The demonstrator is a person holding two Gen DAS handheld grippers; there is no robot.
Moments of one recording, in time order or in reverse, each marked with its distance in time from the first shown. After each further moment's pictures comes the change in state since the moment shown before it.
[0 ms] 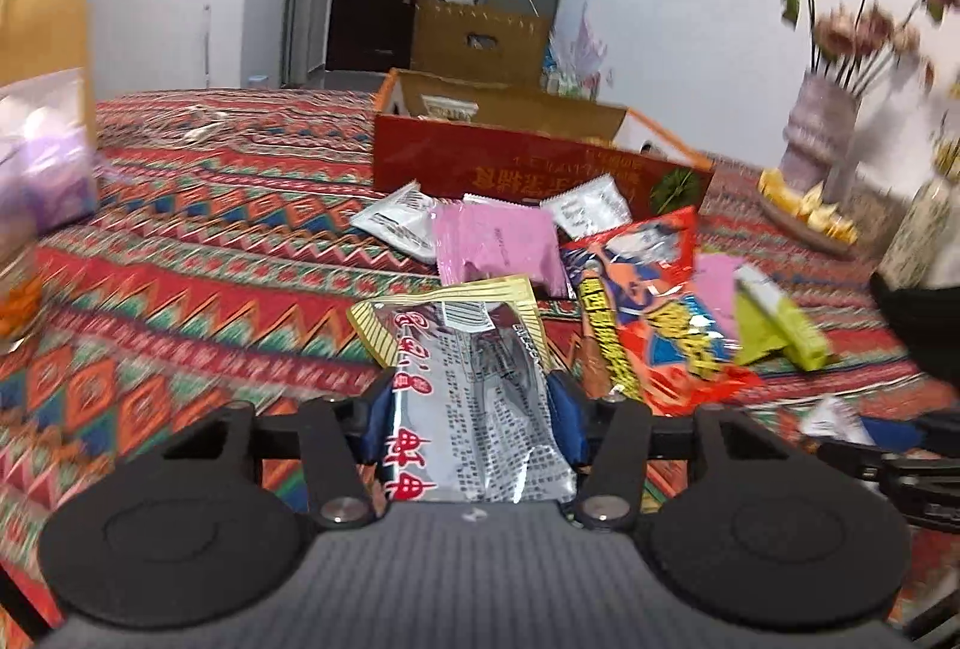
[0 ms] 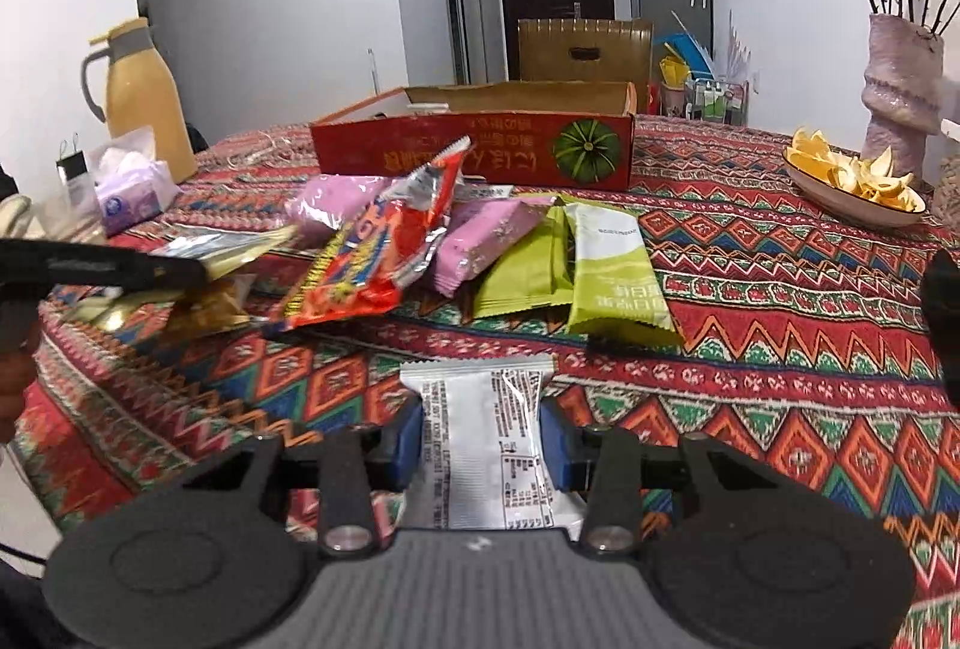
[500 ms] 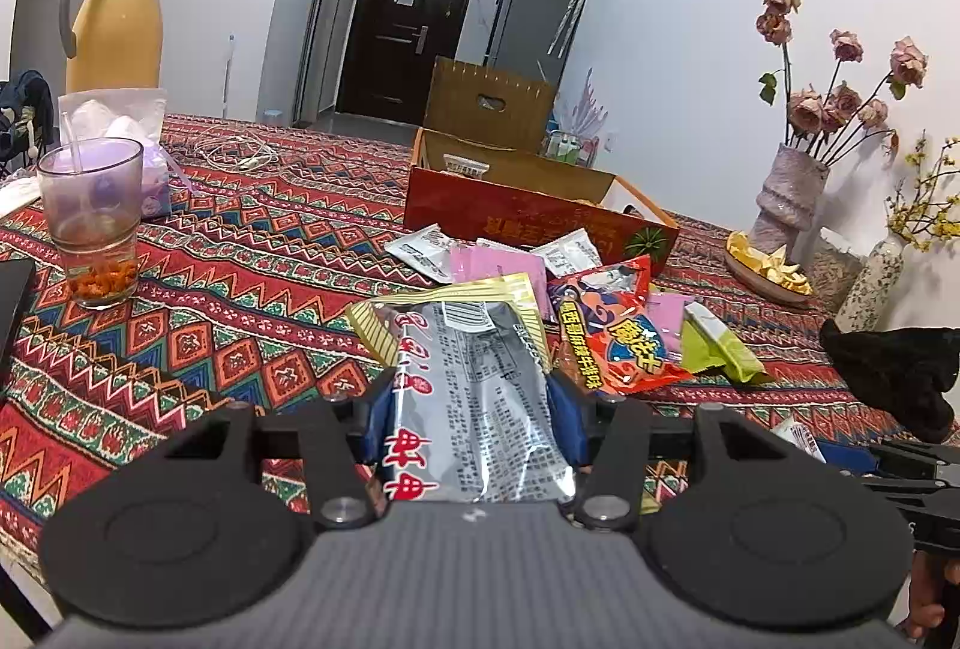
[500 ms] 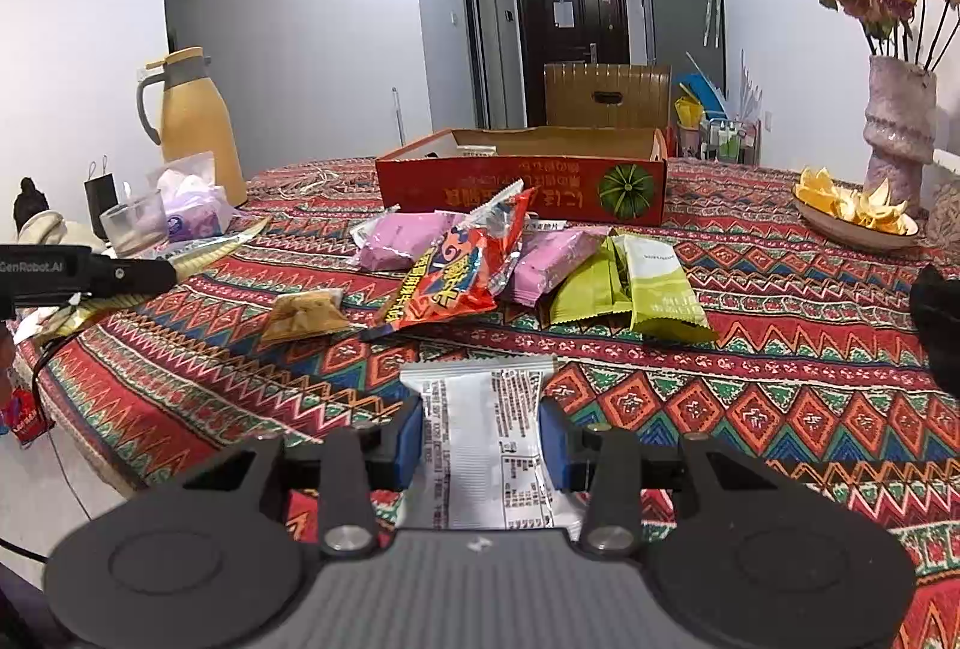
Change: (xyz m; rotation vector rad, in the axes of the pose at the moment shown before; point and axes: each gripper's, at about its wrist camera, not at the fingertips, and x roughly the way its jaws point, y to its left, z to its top) left arm -0.087 0.009 -0.024 -0.058 -0.112 -0.019; right arm -0.053 0.042 -0.019 -0.018 -0.085 0.025
